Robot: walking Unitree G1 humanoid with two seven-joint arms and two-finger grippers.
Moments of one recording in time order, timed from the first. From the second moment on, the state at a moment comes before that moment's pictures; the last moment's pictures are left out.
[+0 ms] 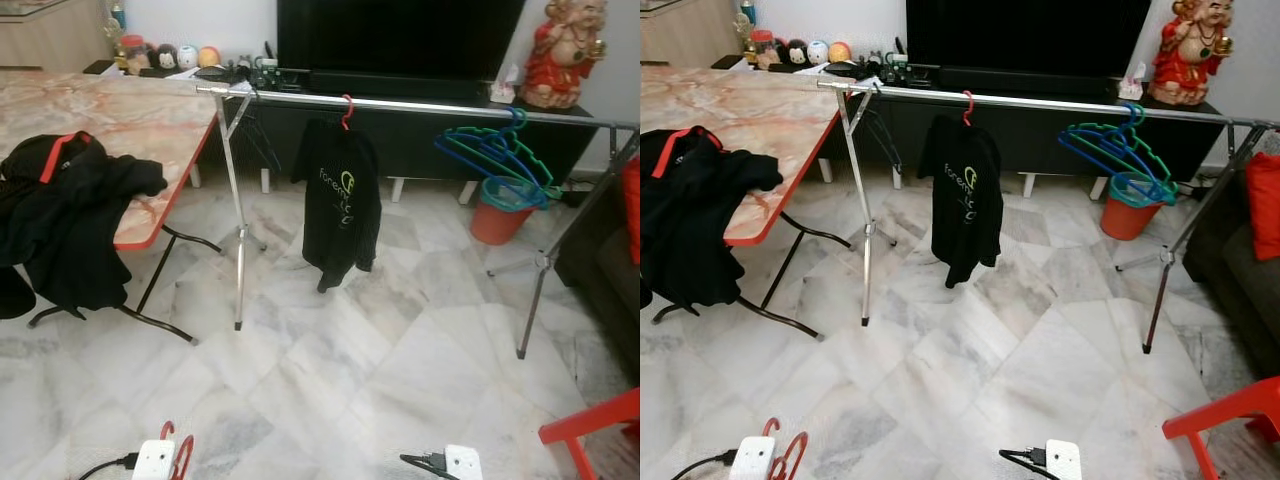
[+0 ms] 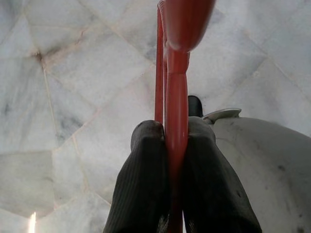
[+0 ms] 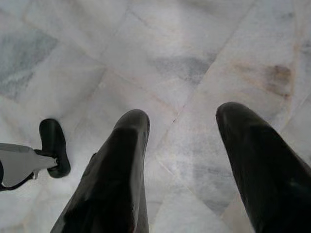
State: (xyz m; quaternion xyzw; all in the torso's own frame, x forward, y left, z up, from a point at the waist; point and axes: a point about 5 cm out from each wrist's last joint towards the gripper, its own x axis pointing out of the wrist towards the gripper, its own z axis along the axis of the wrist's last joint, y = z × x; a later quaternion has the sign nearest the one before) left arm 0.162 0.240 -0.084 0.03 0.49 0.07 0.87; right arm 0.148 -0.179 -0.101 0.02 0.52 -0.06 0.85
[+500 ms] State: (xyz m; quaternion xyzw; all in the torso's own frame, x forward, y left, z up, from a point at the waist) left arm 0.160 0.249 -0.083 0.06 0.51 0.06 0.86; right arm 0.156 -0.173 -0.098 0.02 0.50 -0.04 0.86
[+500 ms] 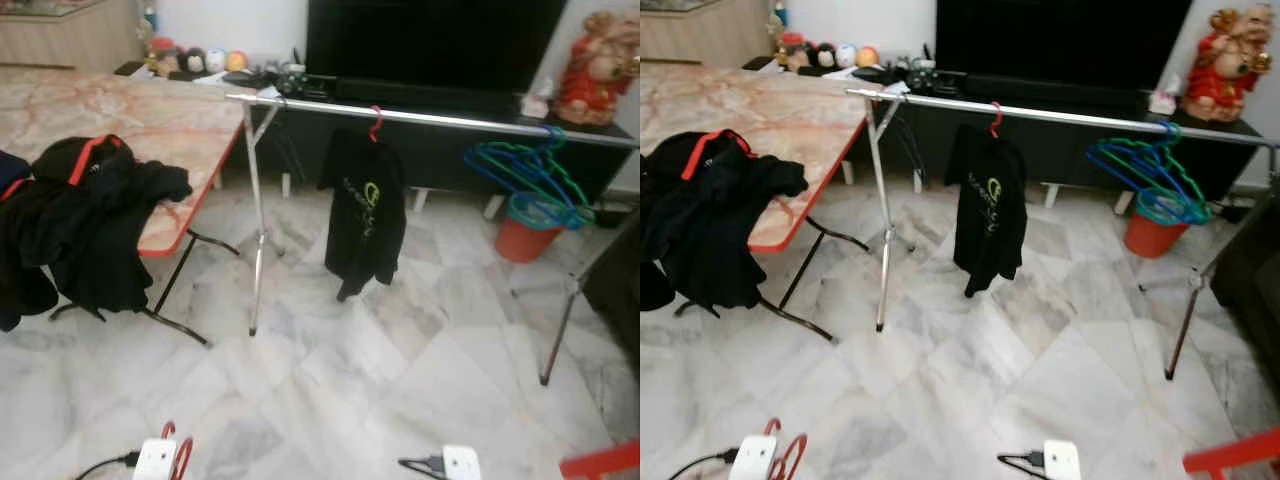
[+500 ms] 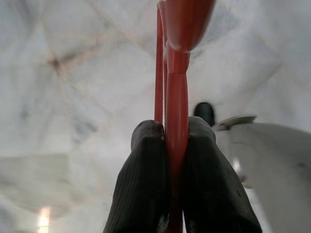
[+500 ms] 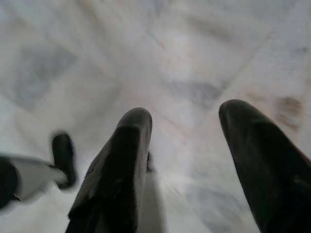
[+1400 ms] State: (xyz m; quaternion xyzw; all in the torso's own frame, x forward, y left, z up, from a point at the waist) left arm 0.175 0.228 -0.081 0.07 0.49 0.02 0.87; right arm 0.149 -0.193 -0.099 -0.02 0.52 -0.06 0.85
